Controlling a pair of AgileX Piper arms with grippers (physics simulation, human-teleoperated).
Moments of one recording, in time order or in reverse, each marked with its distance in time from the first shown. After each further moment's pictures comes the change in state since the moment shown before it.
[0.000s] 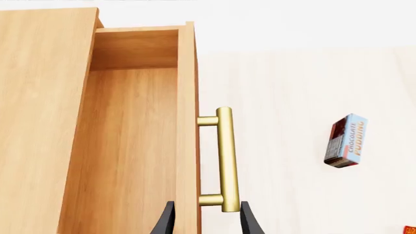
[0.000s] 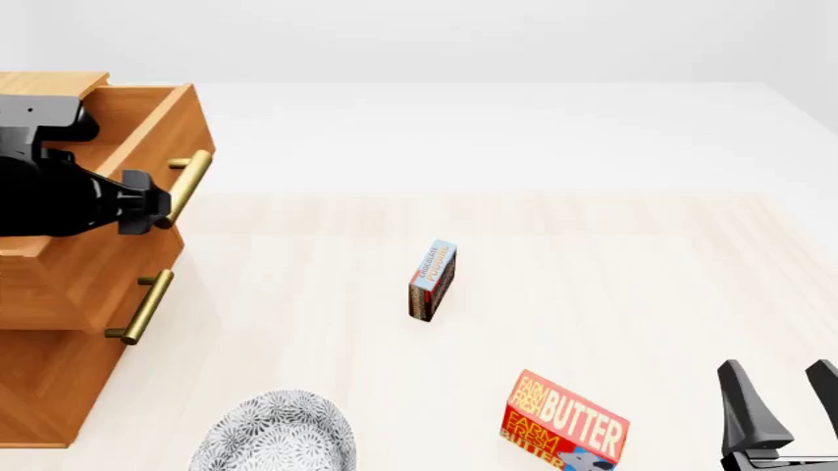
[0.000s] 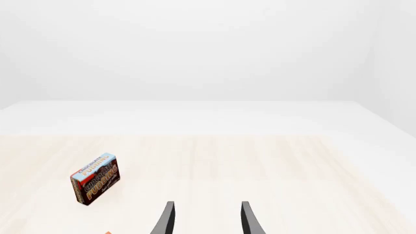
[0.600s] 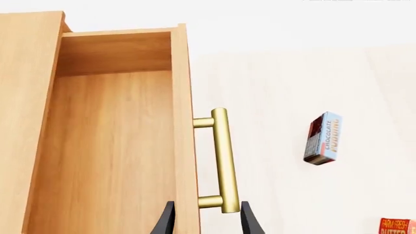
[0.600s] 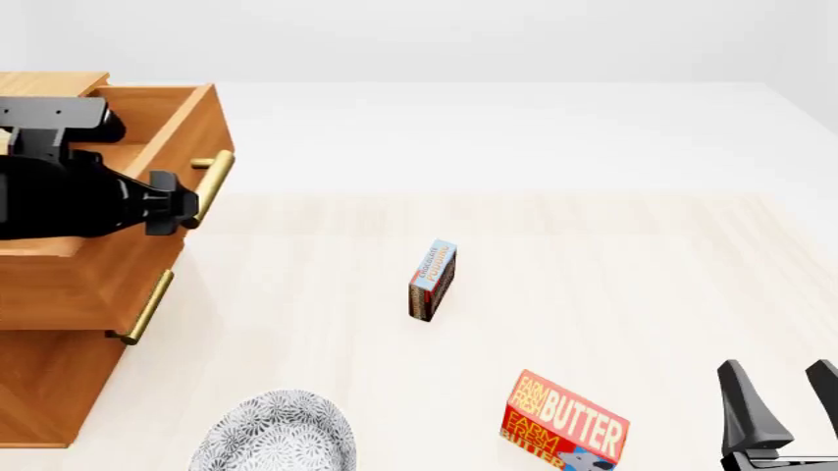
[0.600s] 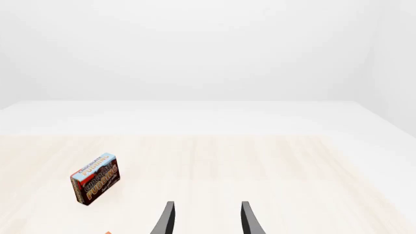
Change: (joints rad) left arm -0.076 0.005 0.011 -0.029 -0.037; right arm 0.000 0.001 0.000 -0.001 0.000
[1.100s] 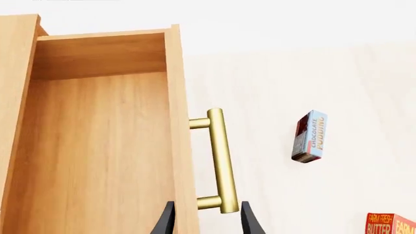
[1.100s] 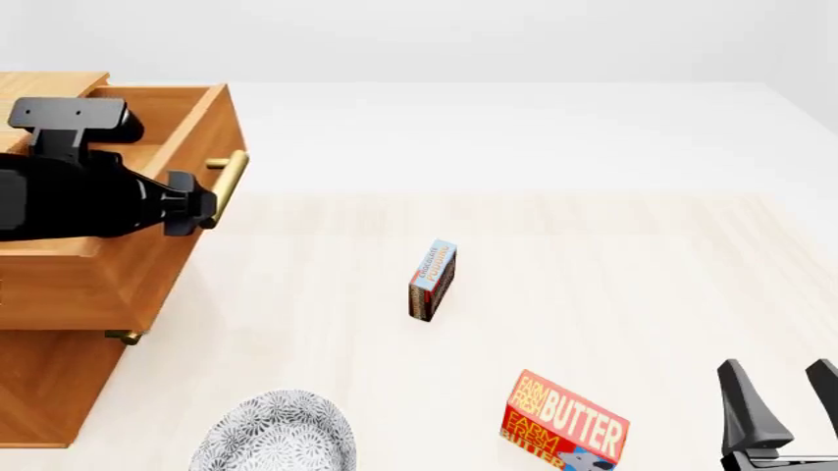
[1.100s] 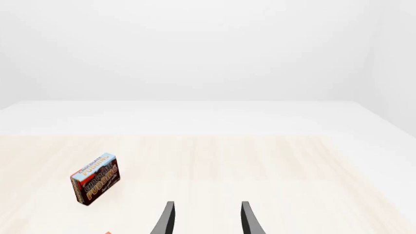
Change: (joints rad) left arm -0.055 0.008 0.000 -0.013 -0.029; right arm 0.000 0.003 -0.002 -0.001 0.000
